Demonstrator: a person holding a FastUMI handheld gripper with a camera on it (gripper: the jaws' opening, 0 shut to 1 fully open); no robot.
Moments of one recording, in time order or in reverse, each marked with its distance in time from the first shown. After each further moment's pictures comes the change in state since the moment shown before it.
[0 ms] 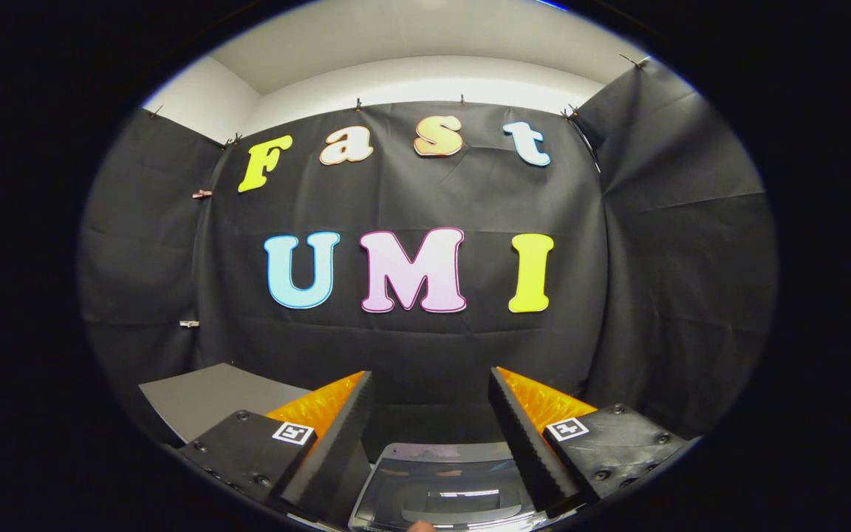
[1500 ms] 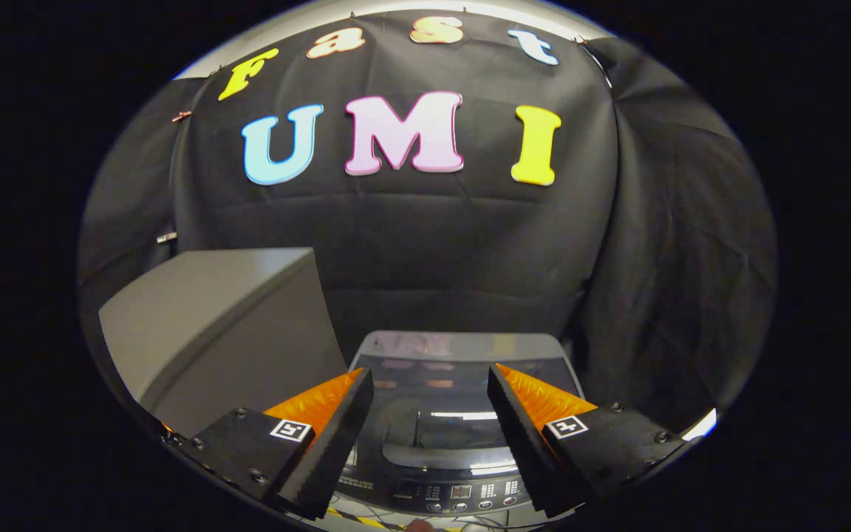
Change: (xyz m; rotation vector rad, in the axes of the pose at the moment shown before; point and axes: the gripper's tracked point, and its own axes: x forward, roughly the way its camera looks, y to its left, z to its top) arm 0.011 -0.017 -0.188 -0.030 0.398 -0.053
